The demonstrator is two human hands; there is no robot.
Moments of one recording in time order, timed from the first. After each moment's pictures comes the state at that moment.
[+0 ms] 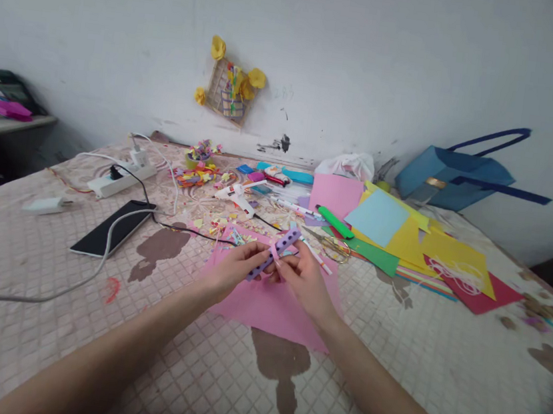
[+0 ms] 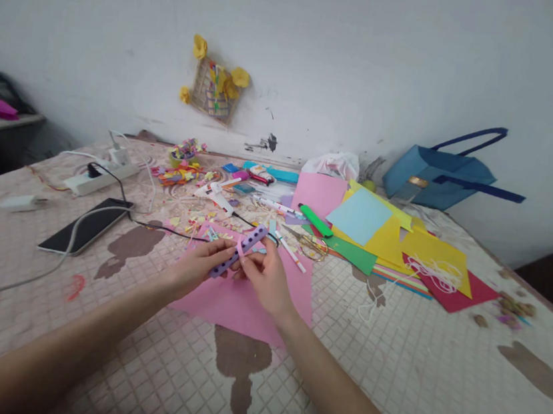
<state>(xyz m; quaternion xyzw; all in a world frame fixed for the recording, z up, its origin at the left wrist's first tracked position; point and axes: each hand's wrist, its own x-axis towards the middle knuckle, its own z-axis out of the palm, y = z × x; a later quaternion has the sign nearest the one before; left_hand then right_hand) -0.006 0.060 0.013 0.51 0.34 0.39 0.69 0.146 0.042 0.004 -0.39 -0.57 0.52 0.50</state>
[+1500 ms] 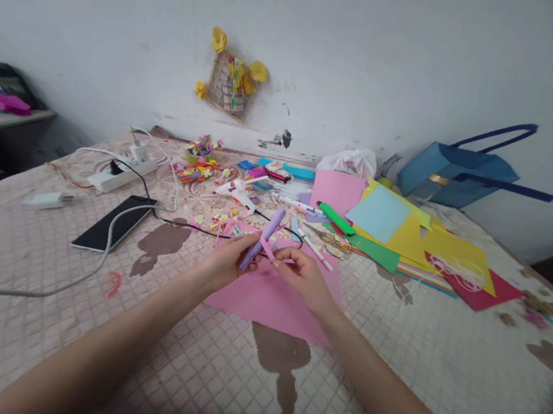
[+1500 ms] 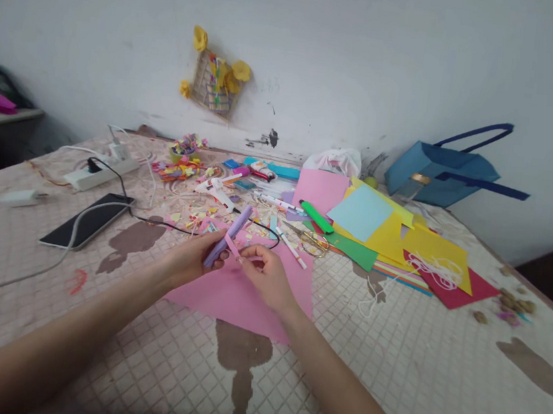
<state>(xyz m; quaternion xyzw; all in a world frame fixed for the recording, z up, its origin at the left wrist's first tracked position) -0.014 0.073 0.013 0.30 0.37 0.42 0.77 0.150 0.041 0.008 -0.44 -0.63 0.45 0.45</state>
